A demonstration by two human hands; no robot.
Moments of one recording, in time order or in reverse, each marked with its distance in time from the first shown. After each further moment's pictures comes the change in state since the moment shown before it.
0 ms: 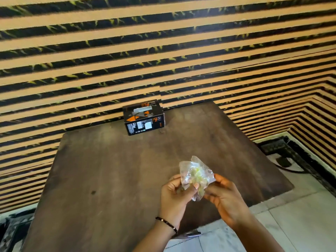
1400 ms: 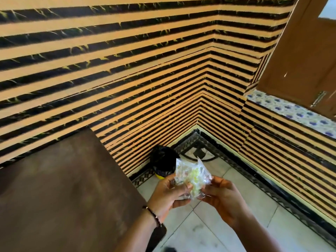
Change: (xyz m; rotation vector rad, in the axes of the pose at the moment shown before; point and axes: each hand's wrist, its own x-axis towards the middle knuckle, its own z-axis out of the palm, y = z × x) left_hand 0.137 -0.078 0.420 0.084 -0.716 -0.426; right_hand 0.045 -0.132 -0.421 0.217 0.376 -0.047
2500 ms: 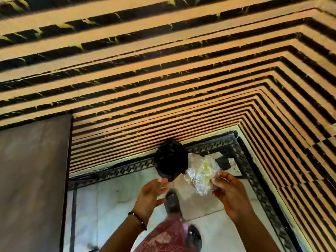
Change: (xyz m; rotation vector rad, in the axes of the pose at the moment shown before) left_hand 0.306 0.006 0.029 -0.120 0.750 -0.122; right_hand 0.370 -0.112 -0.152 -0.209 -0.002 0.344
